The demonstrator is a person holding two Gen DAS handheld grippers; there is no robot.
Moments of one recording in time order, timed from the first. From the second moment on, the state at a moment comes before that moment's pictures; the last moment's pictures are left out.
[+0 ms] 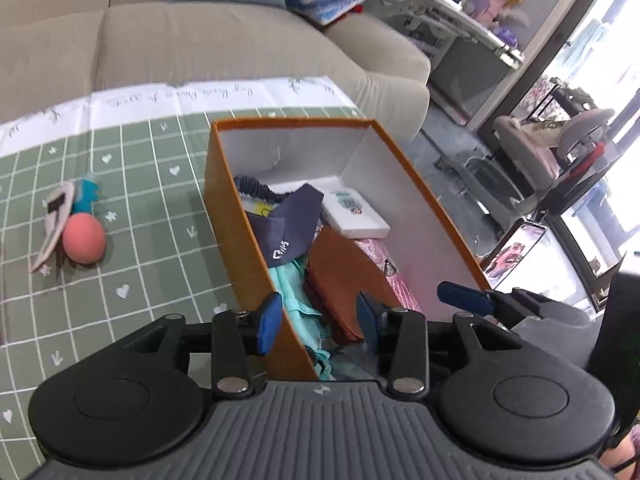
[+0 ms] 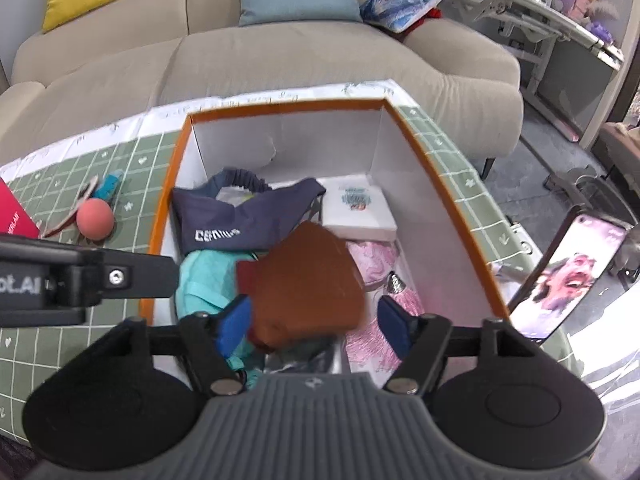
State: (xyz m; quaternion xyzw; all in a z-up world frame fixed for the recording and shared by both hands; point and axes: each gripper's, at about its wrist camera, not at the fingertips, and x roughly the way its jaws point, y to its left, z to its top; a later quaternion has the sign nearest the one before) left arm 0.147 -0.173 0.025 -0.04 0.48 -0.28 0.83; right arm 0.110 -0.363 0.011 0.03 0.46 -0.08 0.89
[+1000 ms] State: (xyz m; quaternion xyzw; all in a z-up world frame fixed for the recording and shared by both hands) left arm 0.105 -0.030 0.037 0.02 0.38 -0.21 0.90; right arm 0.086 -0.243 0.056 -0.05 0.39 0.01 0.92
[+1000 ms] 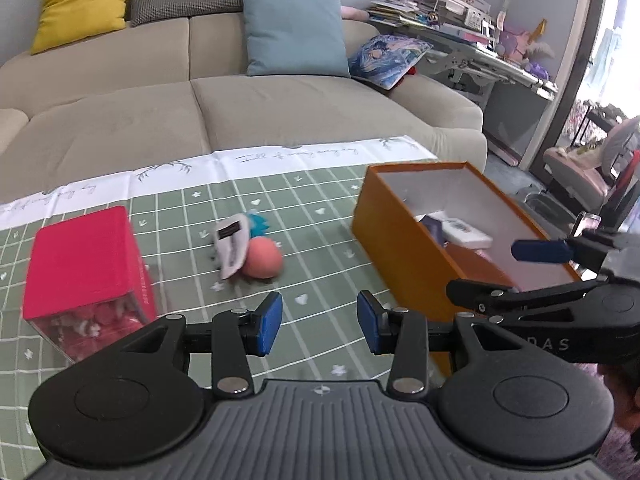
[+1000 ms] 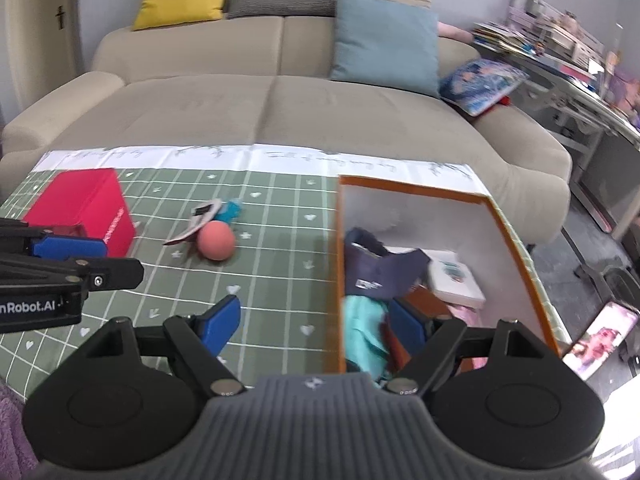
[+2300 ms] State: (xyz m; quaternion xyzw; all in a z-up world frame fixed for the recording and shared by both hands) left arm 0.244 -0.074 -0.071 0.36 0.44 -0.24 0.79; right arm 0.249 -0.202 -0.050 0.05 0.51 0.07 0.86
